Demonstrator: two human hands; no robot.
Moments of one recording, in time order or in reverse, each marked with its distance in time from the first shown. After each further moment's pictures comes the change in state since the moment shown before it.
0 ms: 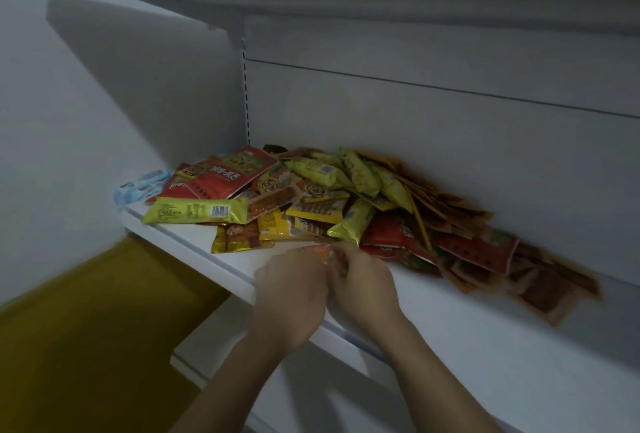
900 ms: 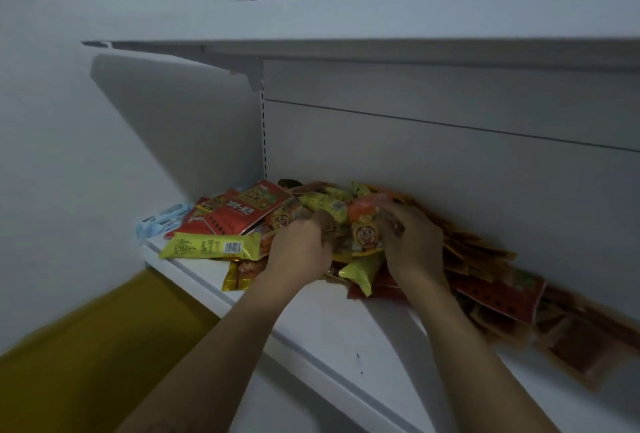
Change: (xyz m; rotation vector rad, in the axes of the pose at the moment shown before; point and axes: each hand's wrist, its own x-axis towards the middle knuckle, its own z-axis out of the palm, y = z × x) left_hand 0.104 0.011 -0.053 0.030 0.157 0.128; right_hand 0.080 0.015 -0.055 0.213 0.450 -0.215
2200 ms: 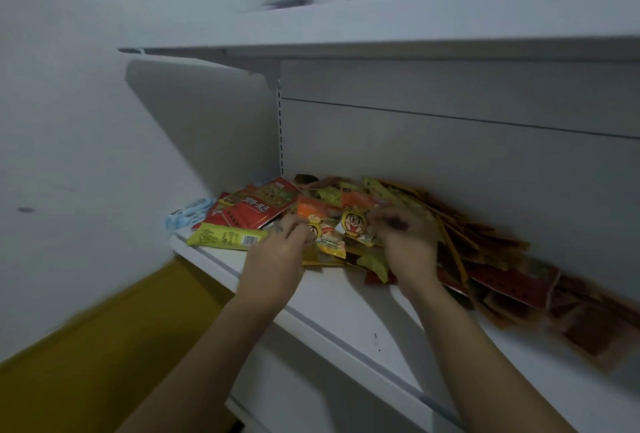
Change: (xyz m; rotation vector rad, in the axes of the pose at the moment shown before) left_hand -0.062 -0.036 -0.028 0.080 0.349 0.256; right_hand -0.018 -0.032 0.015 0.627 0.037 0.342
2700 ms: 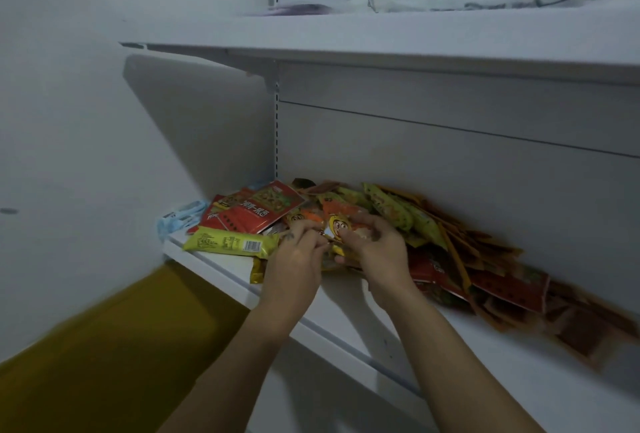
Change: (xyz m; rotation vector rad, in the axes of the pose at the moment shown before) left_hand -0.003 0.000 0.024 -0.241 0.150 -0.099; right_hand -0.018 0.002 0.046 0.105 -0.092 0.192
